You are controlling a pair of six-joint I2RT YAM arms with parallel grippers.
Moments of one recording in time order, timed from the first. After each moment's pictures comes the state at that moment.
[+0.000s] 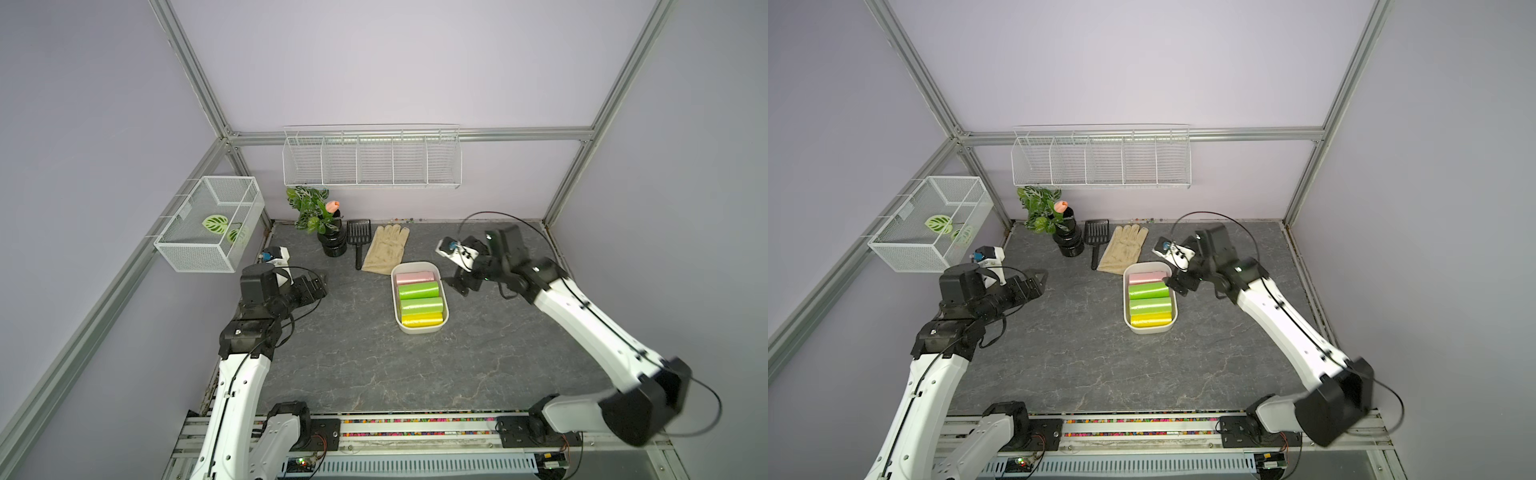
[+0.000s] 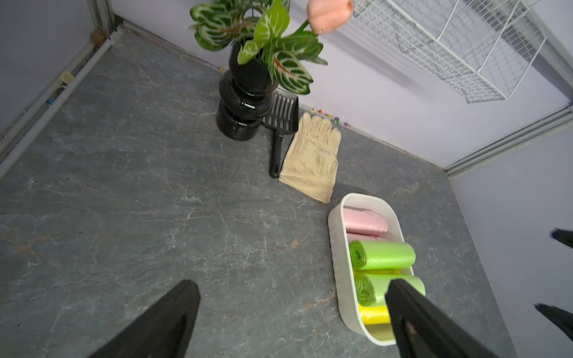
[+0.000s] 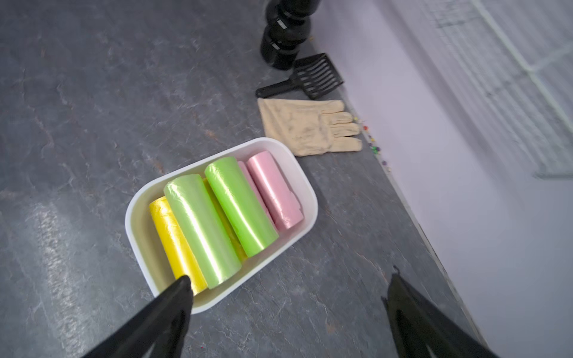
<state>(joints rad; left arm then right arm) -0.02 0.87 0.96 -0.58 0.26 -0.38 0.46 1.24 1.19 -0.52 -0.20 -0.61</state>
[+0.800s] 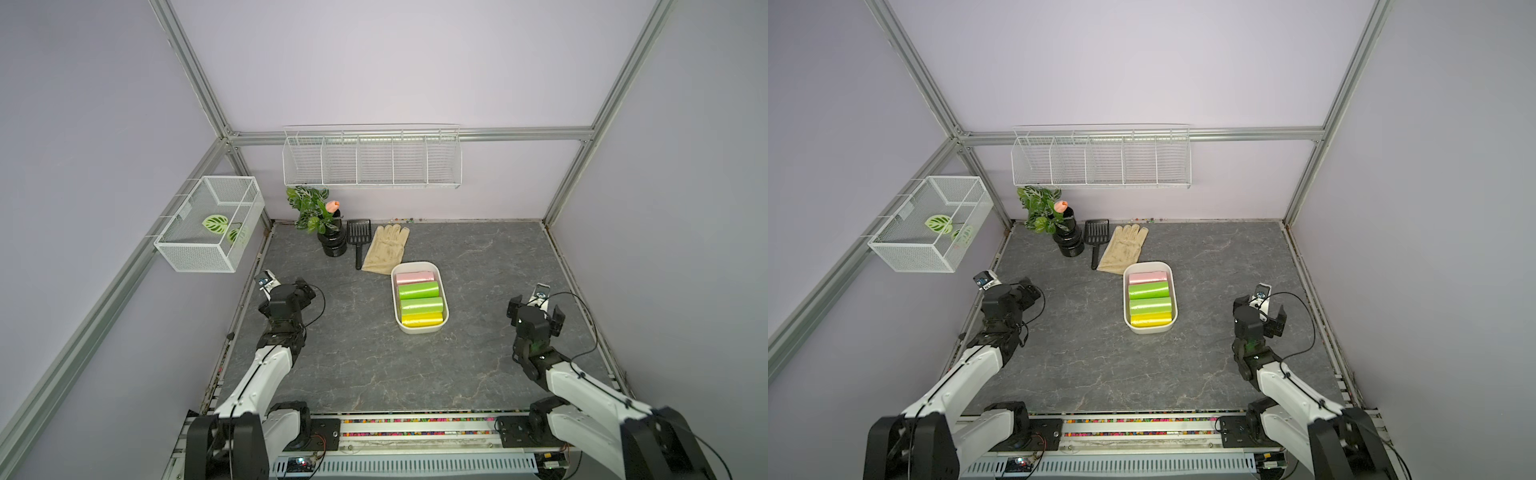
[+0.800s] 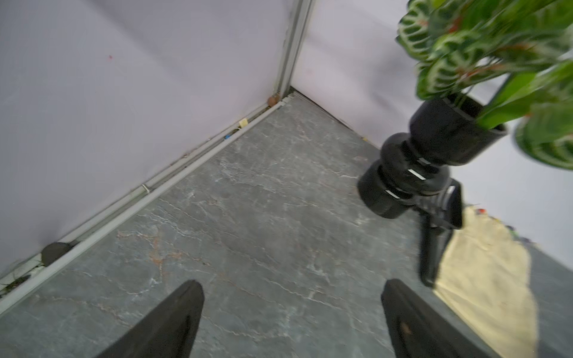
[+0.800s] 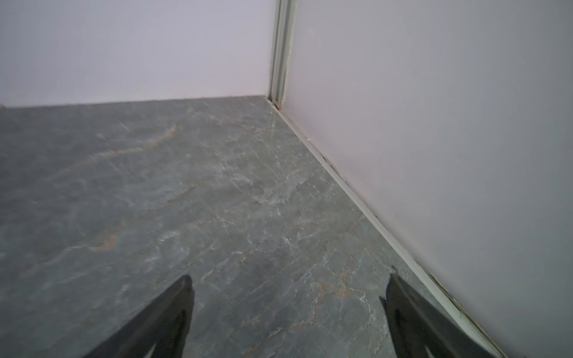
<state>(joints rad) -0.03 1.13 0.44 0.29 -0.35 -0.43 0.27 1.10 0.22 0.46 0.81 0.10</state>
